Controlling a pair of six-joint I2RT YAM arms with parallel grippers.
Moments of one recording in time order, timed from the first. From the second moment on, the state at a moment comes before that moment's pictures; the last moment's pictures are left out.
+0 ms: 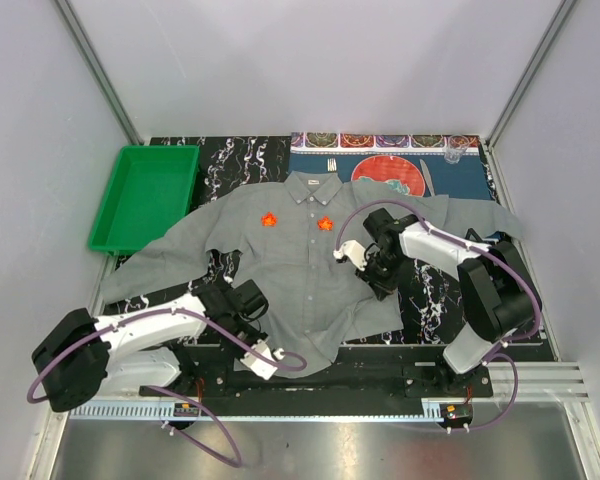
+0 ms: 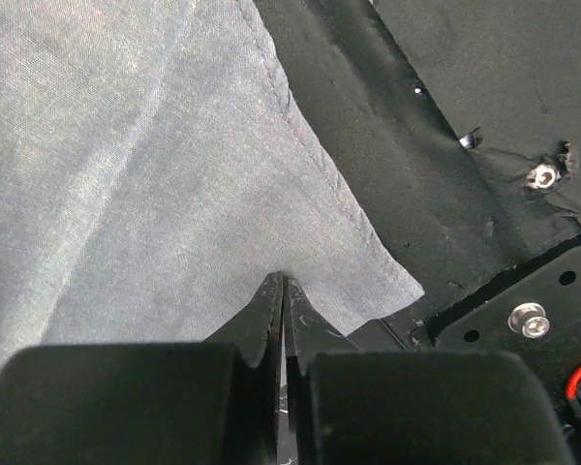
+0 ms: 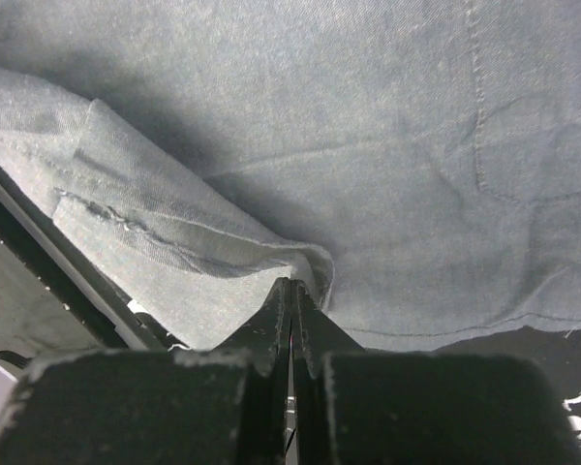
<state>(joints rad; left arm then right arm) -0.92 1.13 0.51 -0.83 0.47 1.32 0.48 1.65 0.99 -0.85 -0.30 -0.68</state>
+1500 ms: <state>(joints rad) -1.13 1.19 0.57 -0.94 0.42 1.38 0.86 1.23 0.89 -1.22 -0.38 -0.79</state>
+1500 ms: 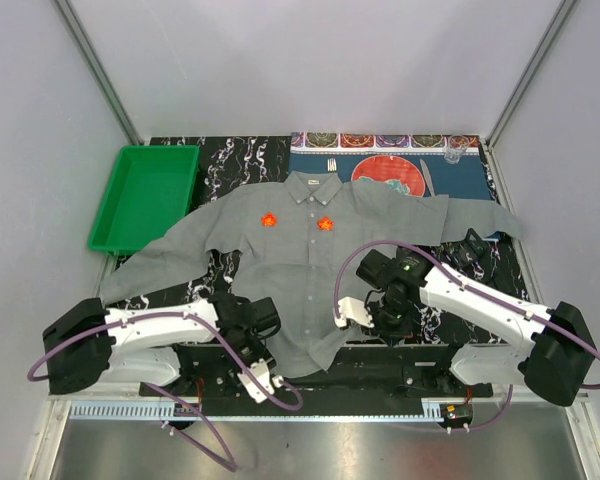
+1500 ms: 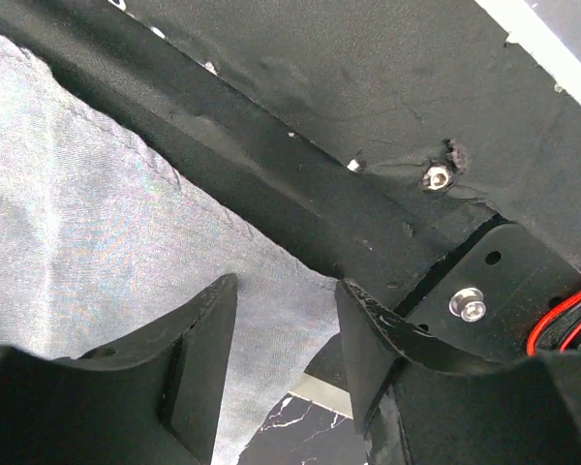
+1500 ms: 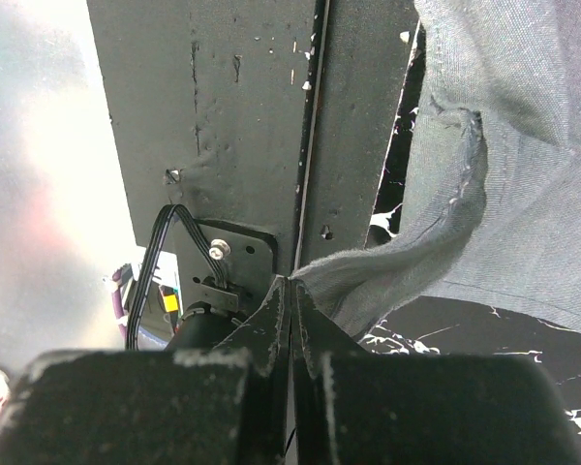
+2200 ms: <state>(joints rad) -1.15 0.95 0.63 -1.08 0.44 1.38 0.87 1.20 0.89 -1.26 -0.38 -0.82</state>
